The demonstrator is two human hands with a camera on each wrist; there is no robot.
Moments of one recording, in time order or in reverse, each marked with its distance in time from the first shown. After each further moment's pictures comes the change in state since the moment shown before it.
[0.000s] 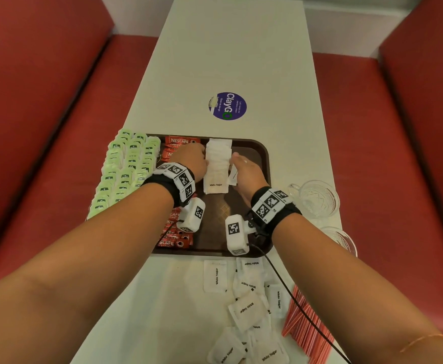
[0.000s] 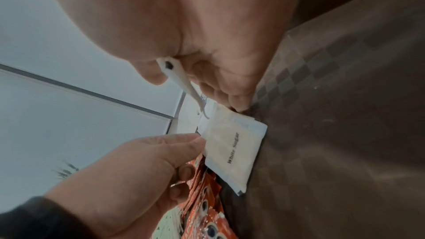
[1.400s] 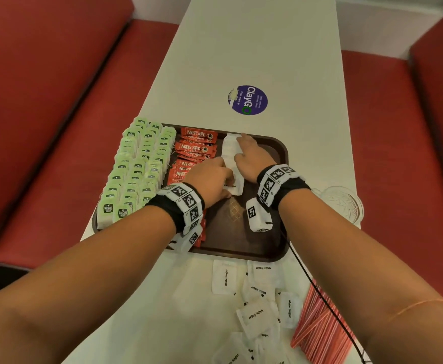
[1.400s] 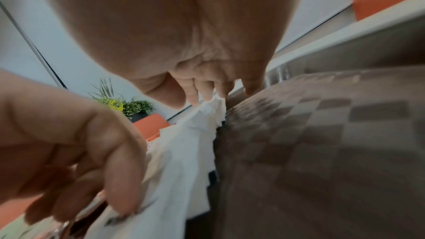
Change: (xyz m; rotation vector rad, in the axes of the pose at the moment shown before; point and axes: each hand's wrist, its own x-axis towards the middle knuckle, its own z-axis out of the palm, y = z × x) left_hand -0.047 -0.010 0.021 0.216 -0.053 0.346; right_hand 0.034 -0.032 0.007 -1.094 -0.191 -0.308
